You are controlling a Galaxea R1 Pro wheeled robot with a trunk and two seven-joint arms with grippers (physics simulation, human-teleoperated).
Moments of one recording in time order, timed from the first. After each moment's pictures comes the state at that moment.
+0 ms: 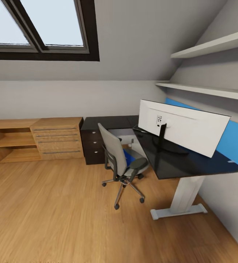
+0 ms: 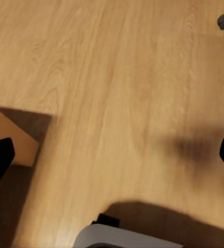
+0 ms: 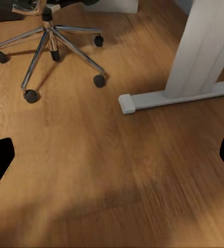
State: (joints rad) left arm 0.03 -0.04 0.03 -0.10 0.20 -0.87 0.07; right arm -0.21 0.05 0.00 0.02 0.03 -1.01 -0.18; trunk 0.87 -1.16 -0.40
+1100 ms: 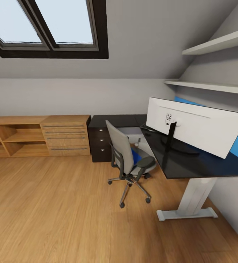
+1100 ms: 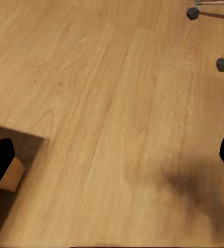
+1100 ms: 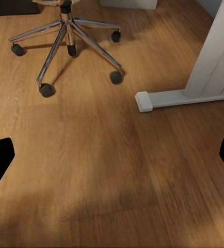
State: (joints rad) left arm 0.03 -0.08 0.04 -0.21 0.20 -0.89 0.07; right arm -0.21 0.06 0.00 0.01 0.03 -0.99 -0.18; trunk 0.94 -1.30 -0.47
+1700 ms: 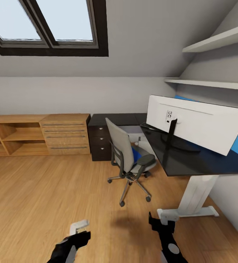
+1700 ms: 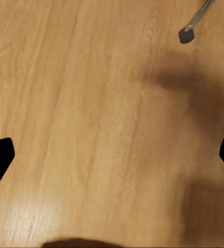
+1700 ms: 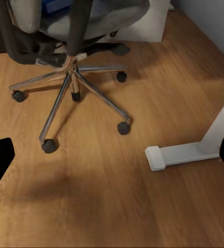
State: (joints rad) left arm -0.20 -0.12 0.03 -1.01 0.18 0.47 0.21; right arm -0.32 0.08 0.00 -0.66 0.02 -0.25 -0.18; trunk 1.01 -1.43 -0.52
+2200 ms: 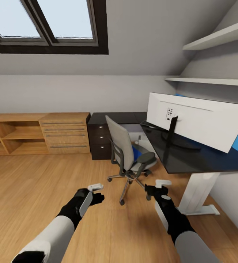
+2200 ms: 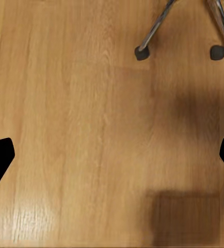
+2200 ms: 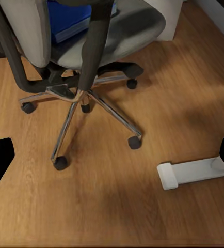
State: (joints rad) left arm -0.74 -0.17 0.03 -0.54 0.19 0.61 0.20; right arm -0.61 0.09 0.00 -0.73 -0.03 0.19 -0.18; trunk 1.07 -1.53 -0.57
